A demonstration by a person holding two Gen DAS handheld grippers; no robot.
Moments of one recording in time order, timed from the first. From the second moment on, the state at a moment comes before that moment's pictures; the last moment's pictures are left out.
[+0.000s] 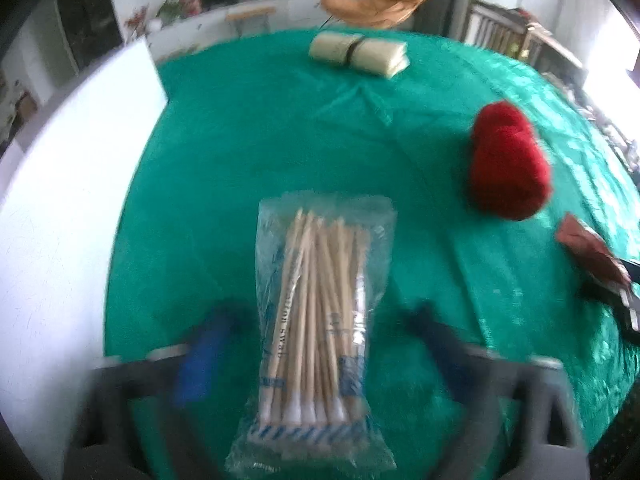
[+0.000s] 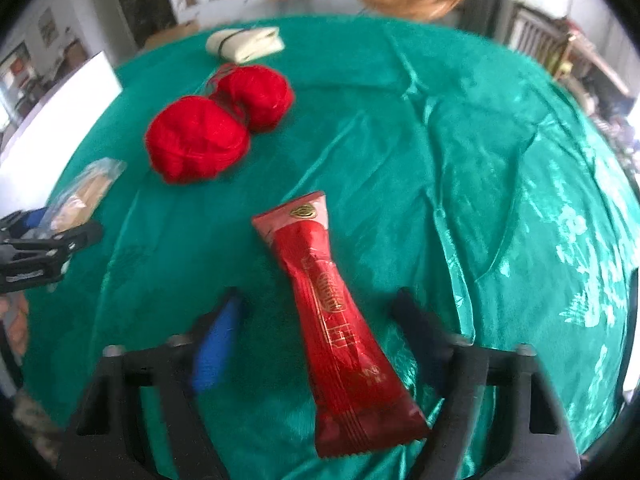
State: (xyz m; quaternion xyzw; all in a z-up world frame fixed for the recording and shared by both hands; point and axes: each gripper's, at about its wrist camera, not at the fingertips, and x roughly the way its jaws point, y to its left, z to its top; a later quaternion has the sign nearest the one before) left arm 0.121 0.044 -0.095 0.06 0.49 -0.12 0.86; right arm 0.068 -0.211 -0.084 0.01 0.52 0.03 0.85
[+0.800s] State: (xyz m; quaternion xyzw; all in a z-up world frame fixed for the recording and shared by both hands) left arm 0.020 0.302 0.066 -0.07 0.38 0.08 0.92; right arm 0.052 0.048 0.109 0.15 0.43 0.41 0.79
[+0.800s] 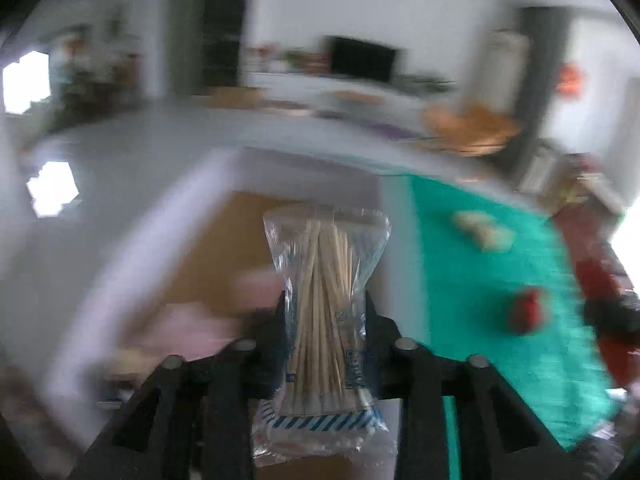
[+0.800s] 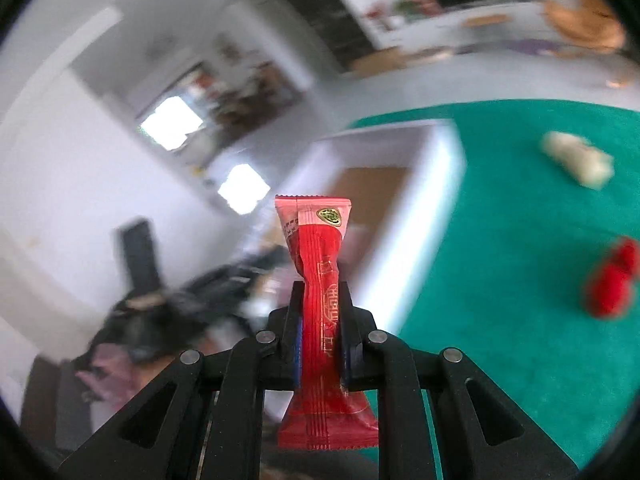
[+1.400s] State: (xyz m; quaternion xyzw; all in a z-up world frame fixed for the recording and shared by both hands) left arm -0.006 0.222 0.058 -0.12 0.34 -0.04 0.93; right arm 0.030 -0.112 -0.052 -0.01 0.44 0.09 0.89
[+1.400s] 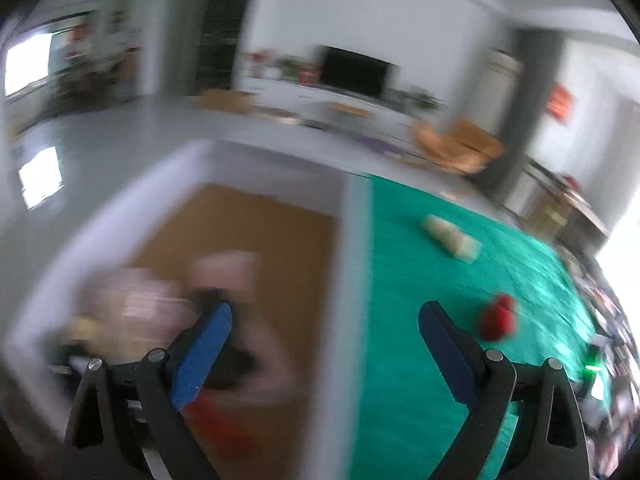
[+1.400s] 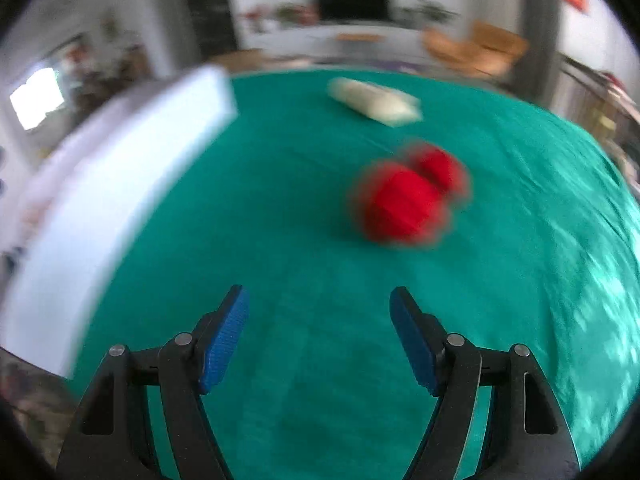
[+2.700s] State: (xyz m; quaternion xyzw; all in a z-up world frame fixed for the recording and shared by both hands) left arm 0.150 0.066 -0.105 0.02 0.45 -0.05 0.89; right arm 0.021 -0.191 -0.085 0.02 0.43 -0.06 0.90
